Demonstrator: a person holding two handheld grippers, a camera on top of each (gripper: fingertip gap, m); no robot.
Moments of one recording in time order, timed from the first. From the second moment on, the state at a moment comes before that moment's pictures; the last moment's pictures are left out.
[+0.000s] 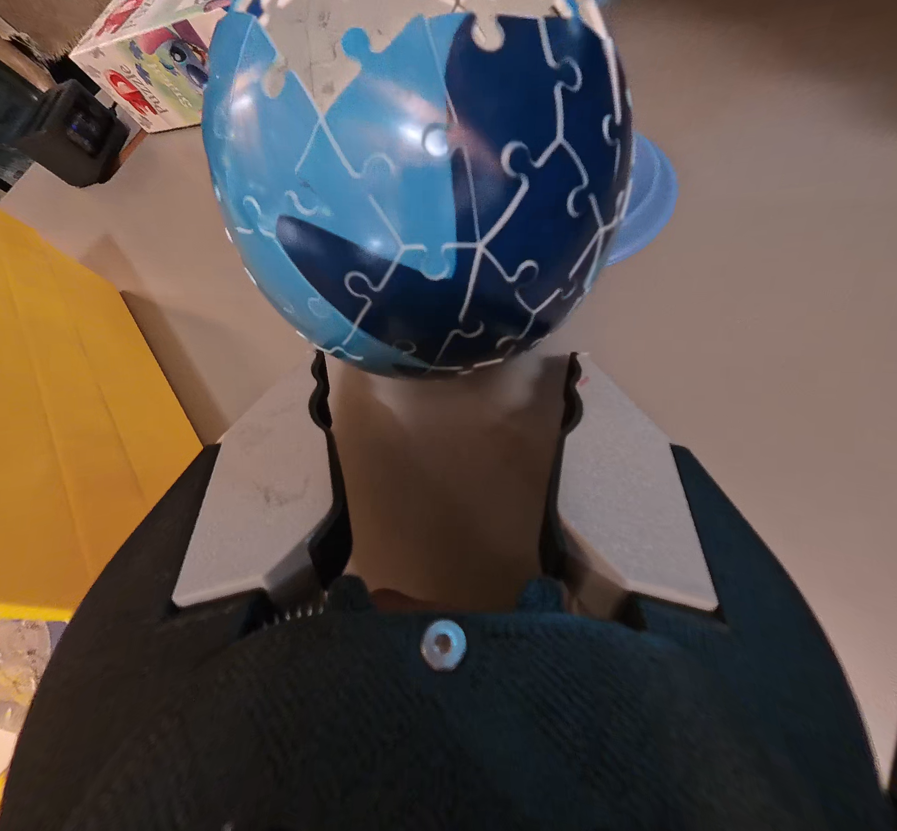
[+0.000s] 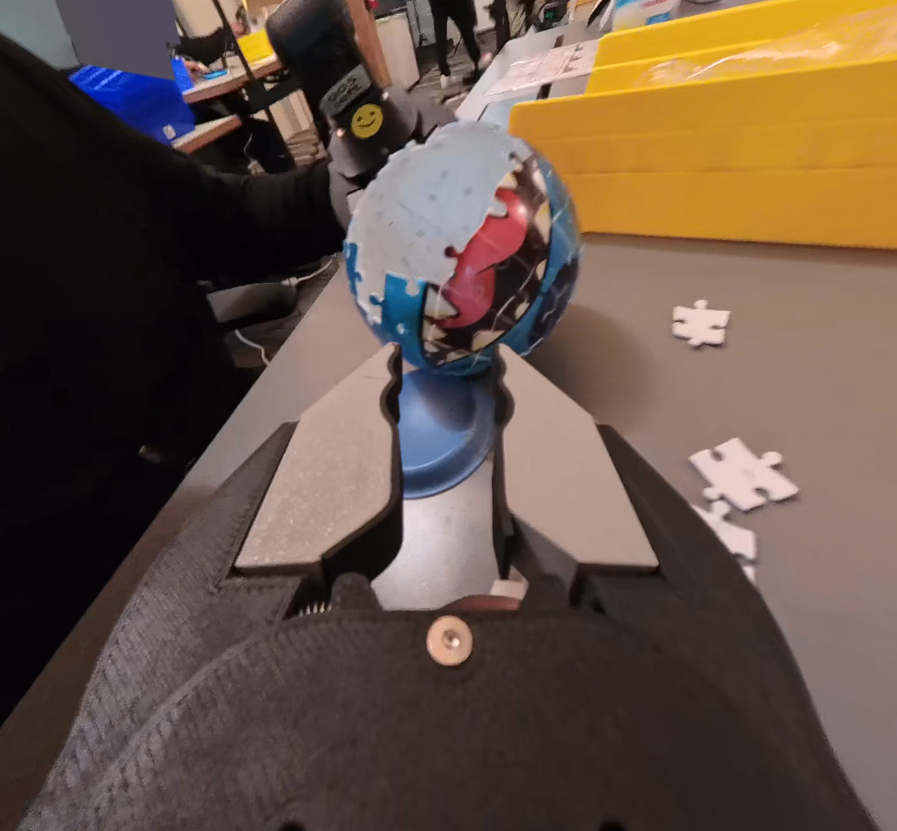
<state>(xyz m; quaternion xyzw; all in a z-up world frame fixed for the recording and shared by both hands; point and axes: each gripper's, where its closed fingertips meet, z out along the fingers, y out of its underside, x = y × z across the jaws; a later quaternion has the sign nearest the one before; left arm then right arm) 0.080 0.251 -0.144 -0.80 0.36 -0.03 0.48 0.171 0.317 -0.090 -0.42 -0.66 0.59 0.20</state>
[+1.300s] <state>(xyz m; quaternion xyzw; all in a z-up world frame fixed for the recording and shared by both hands) 0.149 0.266 -0.130 -0.82 0.30 -0.09 0.47 0.186 0.298 -0.109 -0.38 -0.78 0.43 0.26</state>
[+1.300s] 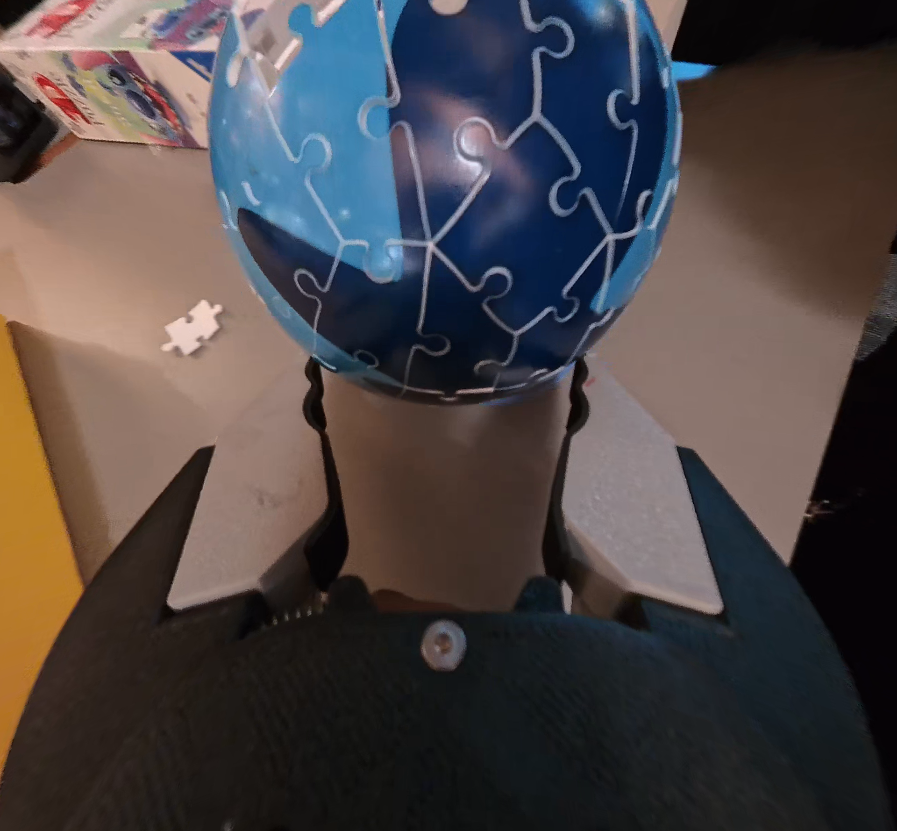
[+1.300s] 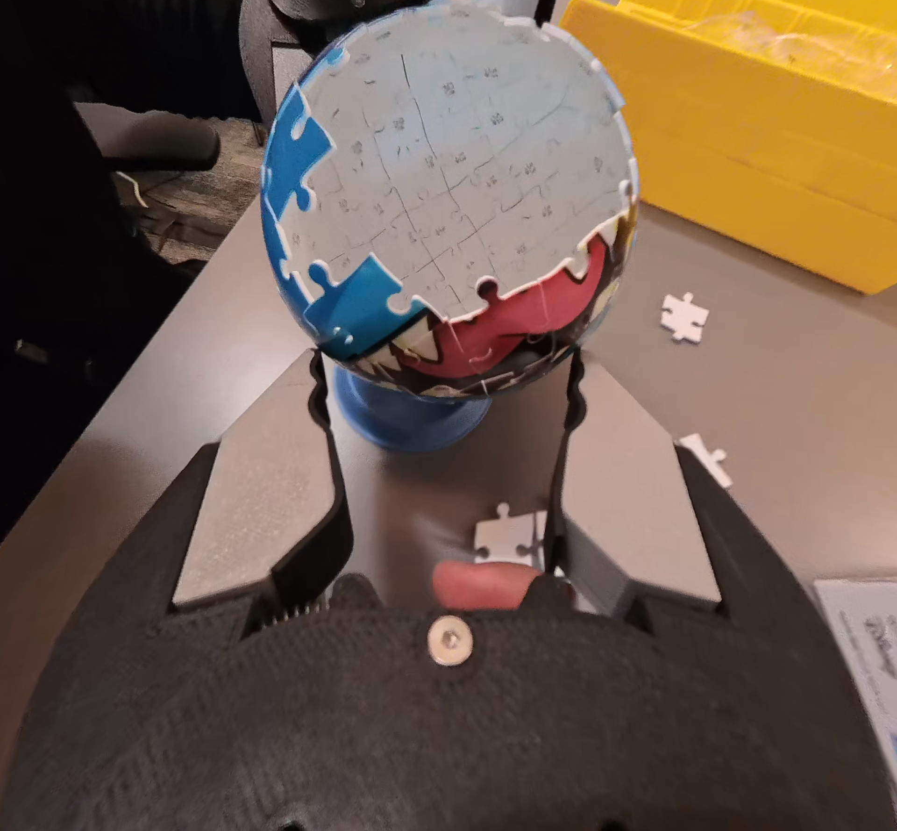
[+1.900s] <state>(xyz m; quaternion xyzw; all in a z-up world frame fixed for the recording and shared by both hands) 0.136 0.245 -0.125 -0.83 0.29 -0.13 0.46 0.212 0.327 -0.121 -0.42 -0.76 0.44 0.25</state>
